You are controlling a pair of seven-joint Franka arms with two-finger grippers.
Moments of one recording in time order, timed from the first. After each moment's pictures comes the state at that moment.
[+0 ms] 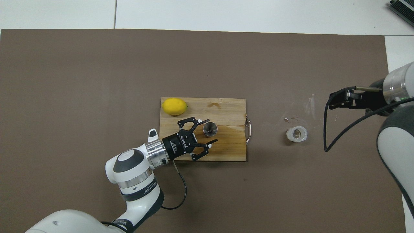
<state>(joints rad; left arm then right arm) -0.36 0.25 -0.21 -2.31 -2.32 2.18 -0.27 -0.03 -0.03 0.11 -1.68 -0.02 1.66 0.27</state>
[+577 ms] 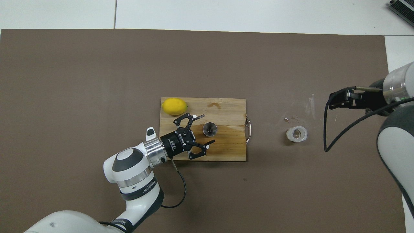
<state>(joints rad) -0.36 0.23 -0.20 -2.30 -2.32 2.23 -0.27 -0.03 -0.03 0.11 -1.68 -0.02 1.66 0.27</state>
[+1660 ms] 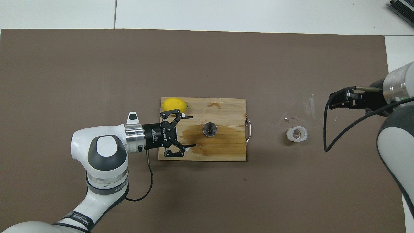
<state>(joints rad) -0.26 0.11 -0.18 -2.26 -1.60 2.26 -0.74 -0.03 -0.03 0.11 -1.68 -0.02 1.66 0.27</state>
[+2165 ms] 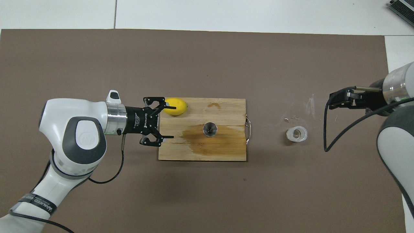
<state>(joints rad) -0.15 0.08 -0.18 -2.12 -1.04 2.18 -1.01 -0.03 -0.03 0.11 -1.68 -0.02 1.66 0.27</state>
